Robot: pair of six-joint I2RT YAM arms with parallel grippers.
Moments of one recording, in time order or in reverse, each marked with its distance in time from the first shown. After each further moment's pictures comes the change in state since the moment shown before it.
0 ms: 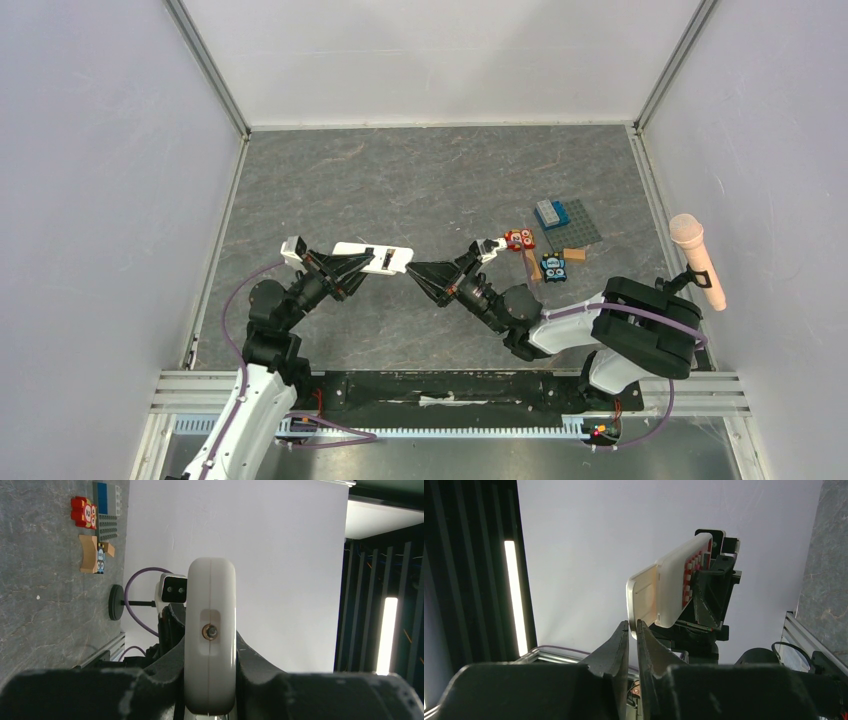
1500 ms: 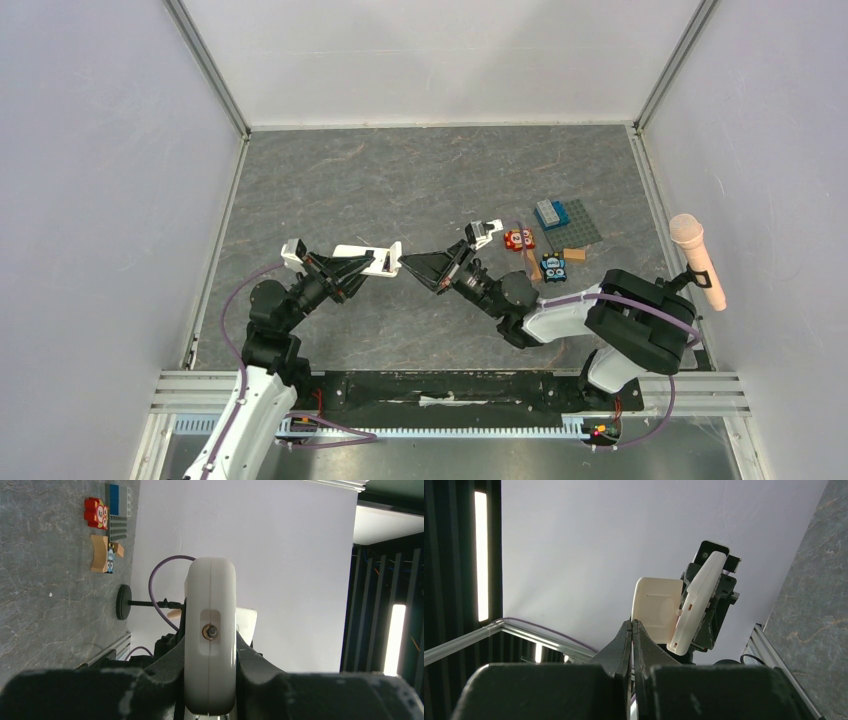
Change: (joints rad) left arm 0.000 -0.023 0.000 -0.061 -0.008 0.019; right arm -0.077 0.038 0.081 0.000 -0.164 -0.187
